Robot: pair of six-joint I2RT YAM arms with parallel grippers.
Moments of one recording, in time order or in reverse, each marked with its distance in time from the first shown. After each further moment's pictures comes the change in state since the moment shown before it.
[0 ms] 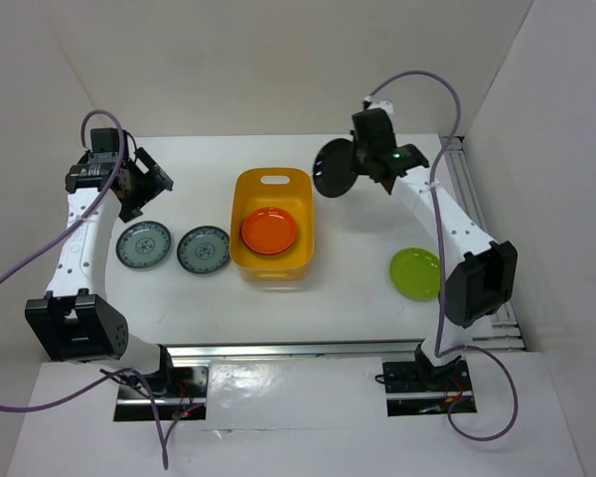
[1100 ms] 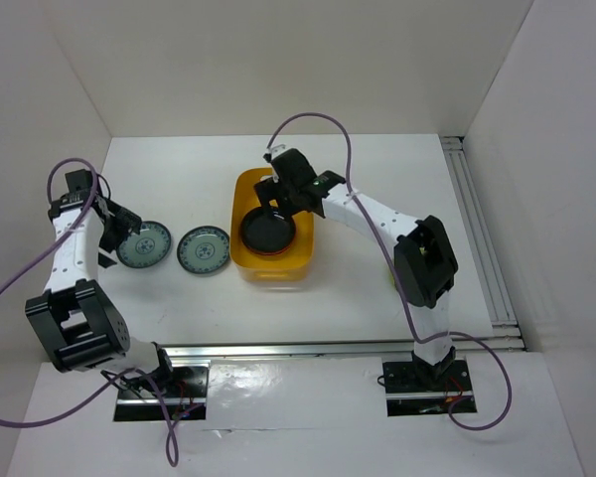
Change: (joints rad) left arm 0.270 -0.015 -0.304 0.022 -0.098 -0.077; right arm 0.338 0.281 0.023 0.115 -0.235 -0.166
